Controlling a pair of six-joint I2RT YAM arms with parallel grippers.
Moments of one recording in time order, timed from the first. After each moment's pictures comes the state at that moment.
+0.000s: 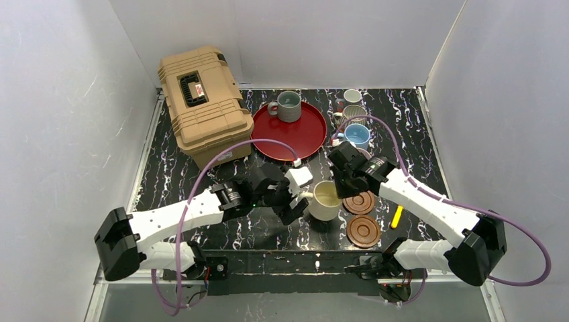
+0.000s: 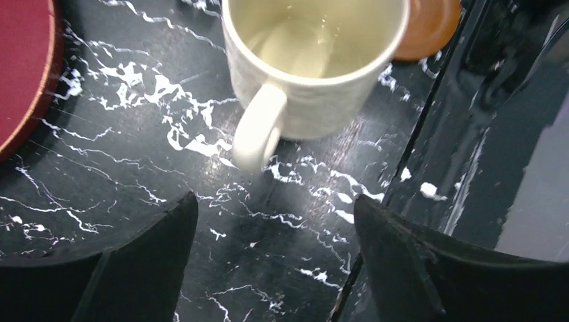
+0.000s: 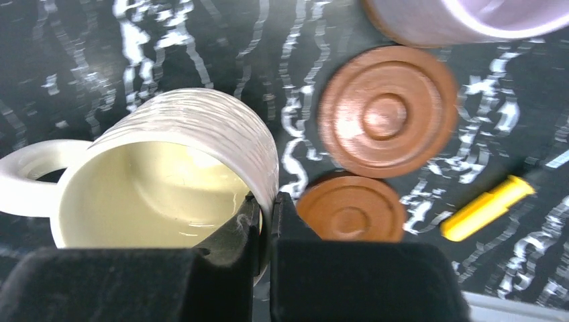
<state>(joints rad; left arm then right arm) -1.04 1.24 0.86 -0.30 0.12 0.03 0.80 1.22 1.02 -0.94 0.14 0.51</state>
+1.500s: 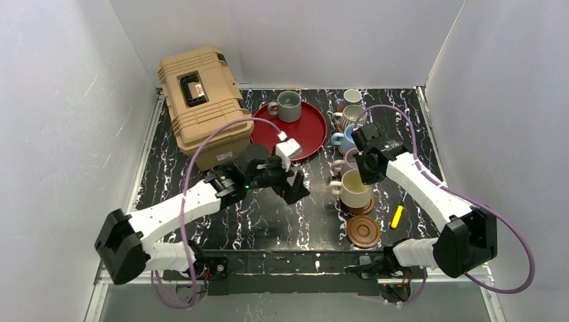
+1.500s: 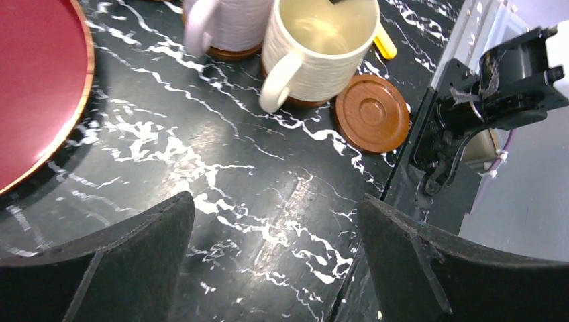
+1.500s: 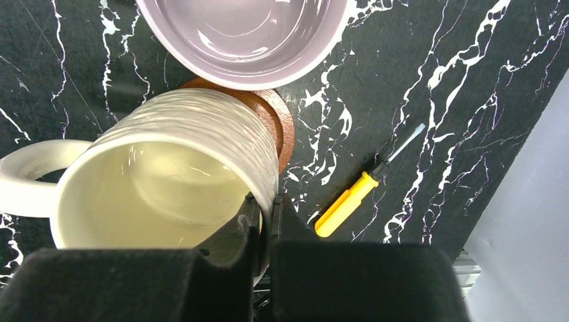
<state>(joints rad) -0.84 1.19 0.89 -0.15 0.30 -0.15 0.46 1.30 1.07 -1.00 0.27 0.19</state>
